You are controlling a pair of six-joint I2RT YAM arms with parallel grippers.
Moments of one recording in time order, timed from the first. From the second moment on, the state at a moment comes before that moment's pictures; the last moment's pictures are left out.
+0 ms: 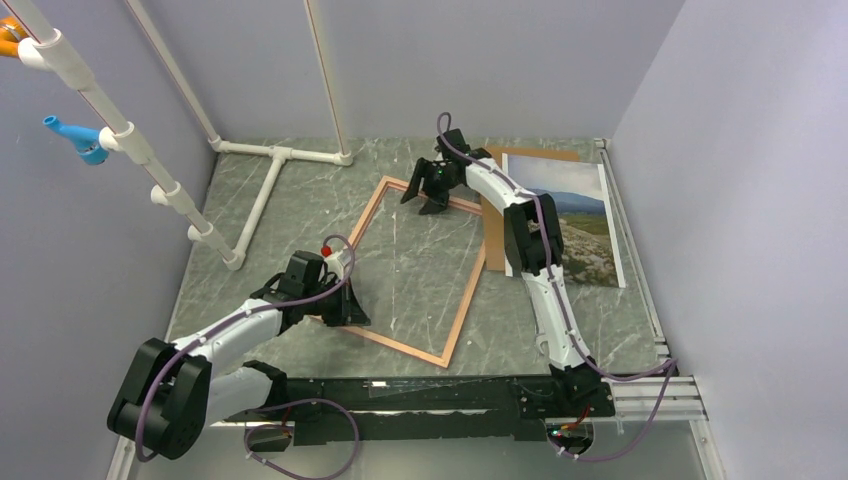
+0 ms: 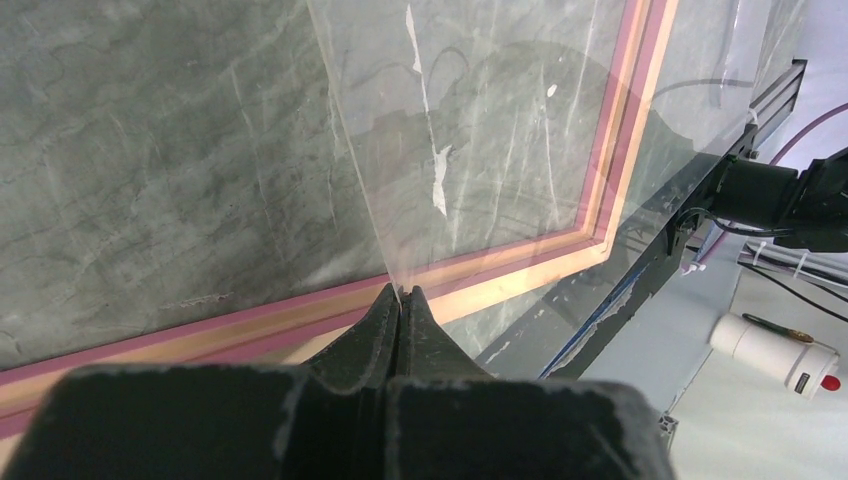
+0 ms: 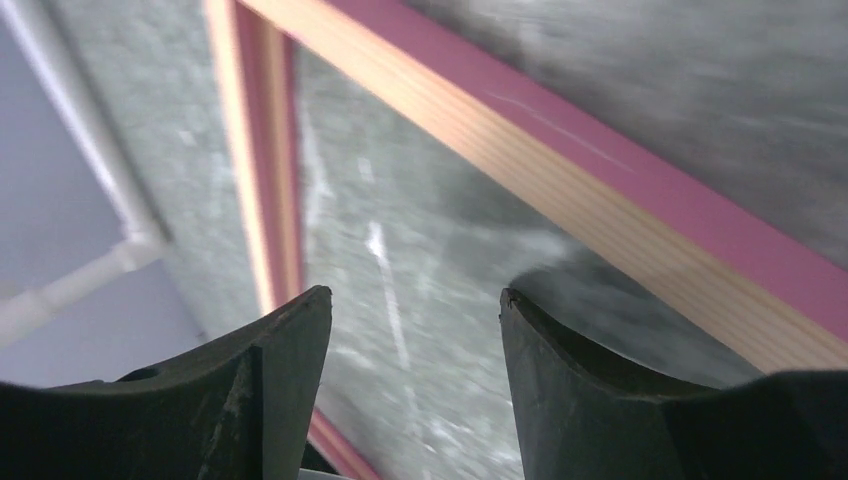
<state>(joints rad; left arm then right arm) -0.39 1.12 0.40 -0.18 0.56 -0.51 0.40 2.54 2.21 -0.72 -0.46 0.68</state>
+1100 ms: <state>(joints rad) -0.39 1.00 0.36 -0.23 0.52 -0.52 0.55 2.76 2.39 -0.30 -0.72 1.03</state>
